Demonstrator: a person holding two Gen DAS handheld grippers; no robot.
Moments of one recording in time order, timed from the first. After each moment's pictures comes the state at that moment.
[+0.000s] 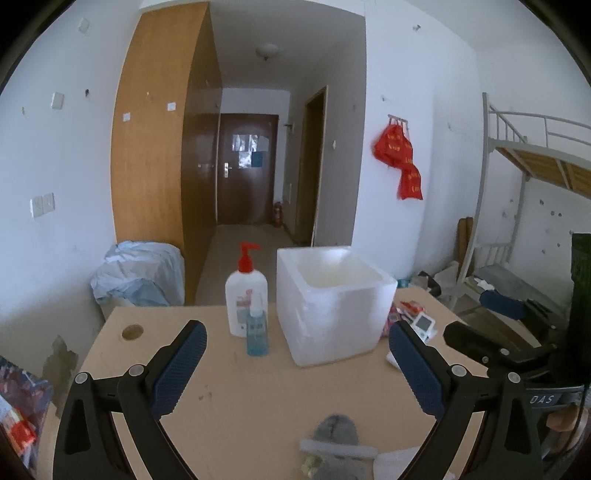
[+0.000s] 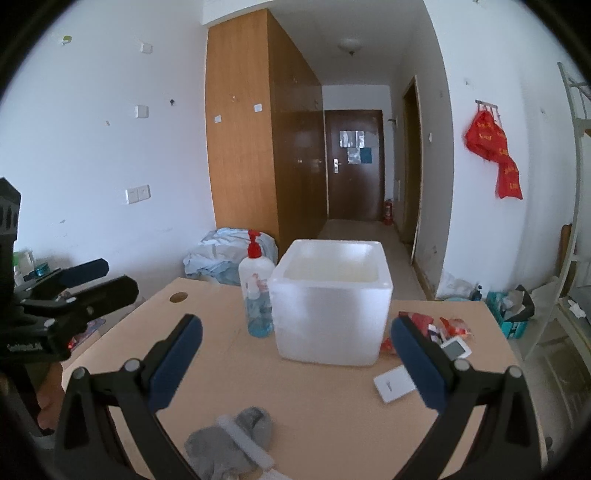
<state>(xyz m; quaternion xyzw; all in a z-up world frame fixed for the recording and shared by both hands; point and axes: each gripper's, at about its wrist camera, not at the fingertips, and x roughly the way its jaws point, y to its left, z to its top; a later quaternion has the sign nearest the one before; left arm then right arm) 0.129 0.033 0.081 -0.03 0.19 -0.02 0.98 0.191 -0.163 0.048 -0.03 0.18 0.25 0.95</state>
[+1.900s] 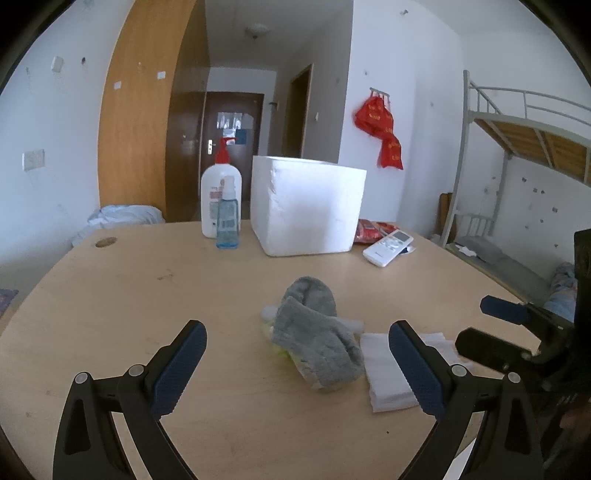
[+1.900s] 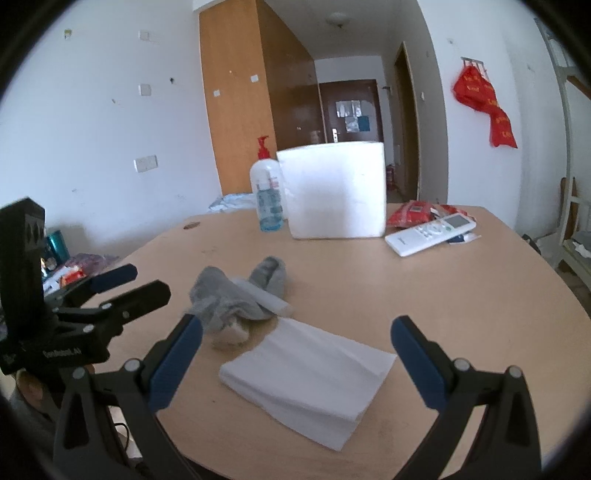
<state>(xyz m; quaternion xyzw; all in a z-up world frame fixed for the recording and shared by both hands) 0.062 -0.002 -0.075 -0.04 0.22 -0.06 0.97 0.103 -0.195 -0.083 0.00 0.23 0.26 0.94</state>
